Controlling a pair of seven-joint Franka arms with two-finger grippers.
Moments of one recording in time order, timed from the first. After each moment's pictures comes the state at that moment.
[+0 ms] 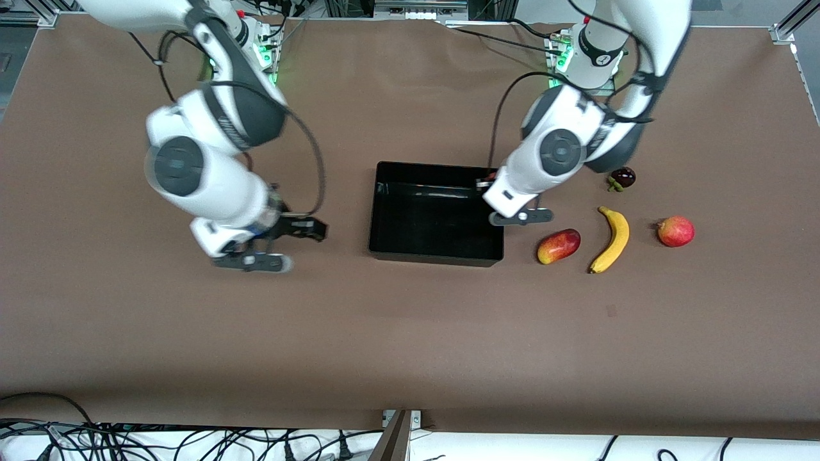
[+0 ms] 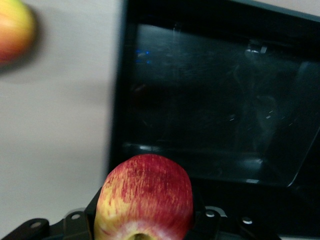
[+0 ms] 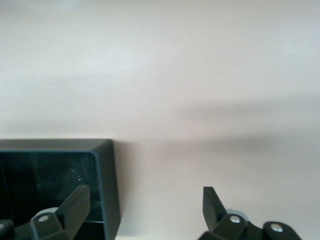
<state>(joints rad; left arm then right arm) -0.28 0.39 -0.29 -1.91 -0.14 2.15 -0.63 0.10 0.50 0.36 -1.33 -0.05 1.81 0.55</state>
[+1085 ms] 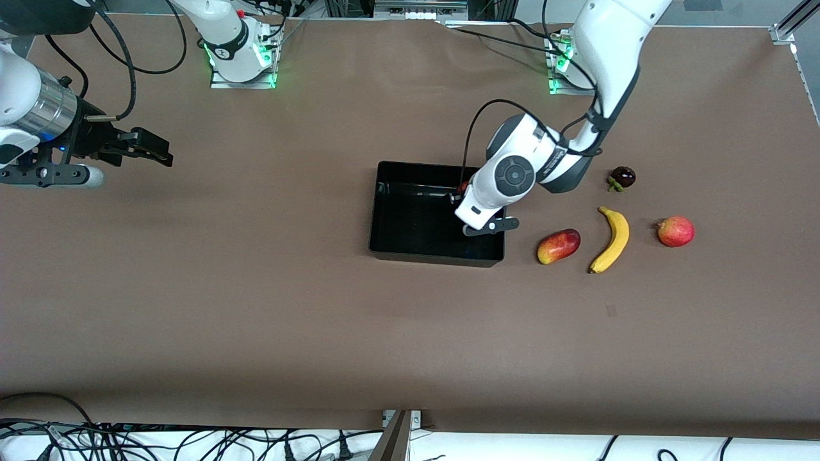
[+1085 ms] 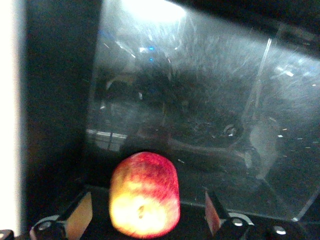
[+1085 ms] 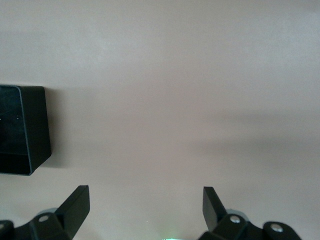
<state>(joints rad) -0.31 0.51 -0.28 -1.84 -0.14 2.16 -0.71 0.09 0.07 0.01 -1.59 0.07 1.56 0.13</state>
